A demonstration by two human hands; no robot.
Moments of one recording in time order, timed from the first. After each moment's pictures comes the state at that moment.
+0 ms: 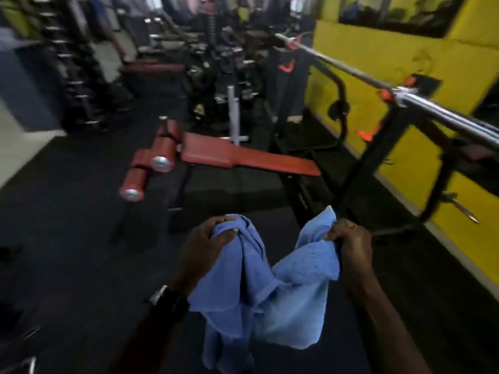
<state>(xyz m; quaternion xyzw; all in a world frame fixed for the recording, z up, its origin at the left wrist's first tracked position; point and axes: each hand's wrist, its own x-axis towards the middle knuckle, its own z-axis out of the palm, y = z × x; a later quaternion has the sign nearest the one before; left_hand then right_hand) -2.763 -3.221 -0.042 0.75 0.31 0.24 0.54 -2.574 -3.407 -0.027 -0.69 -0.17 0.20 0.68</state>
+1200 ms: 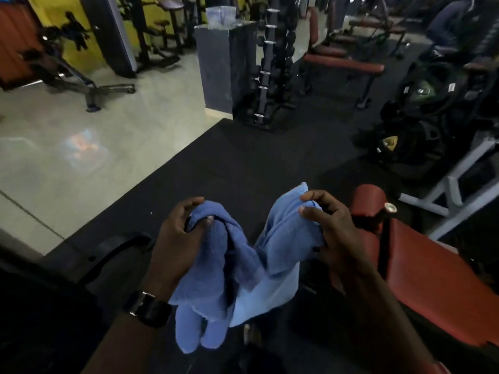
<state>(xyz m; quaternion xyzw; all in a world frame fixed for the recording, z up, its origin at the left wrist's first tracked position) -2.960 -2.368 -0.039 0.59 0.57 0.46 0.33 -2.692 -2.367 -0.019 -0.50 -0.45 0.48 0.56</state>
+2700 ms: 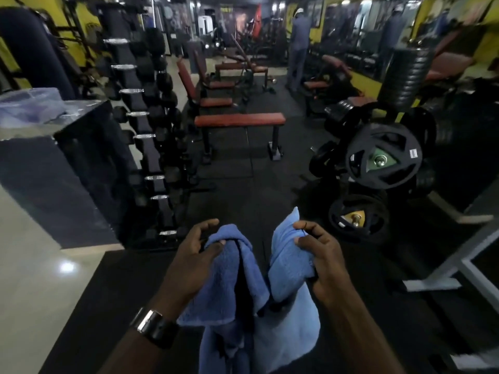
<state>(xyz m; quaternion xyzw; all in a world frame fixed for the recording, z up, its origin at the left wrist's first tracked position) -2.650 -1.188 -0.013 0.69 0.35 0.32 0.55 -2.461 -1.323 -0.010 -0.54 -0.20 0.36 0.73</state>
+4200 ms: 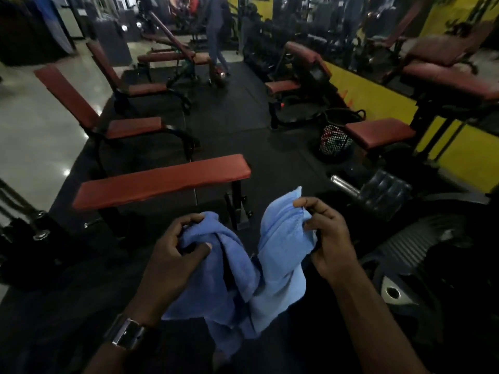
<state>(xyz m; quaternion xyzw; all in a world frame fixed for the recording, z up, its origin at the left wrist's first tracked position) -1.730 -0.256 -0.017 0.77 0.28 0.27 0.50 -1.529 -0.424 -0.010 -0.52 -0.20 0.30 0.77</state>
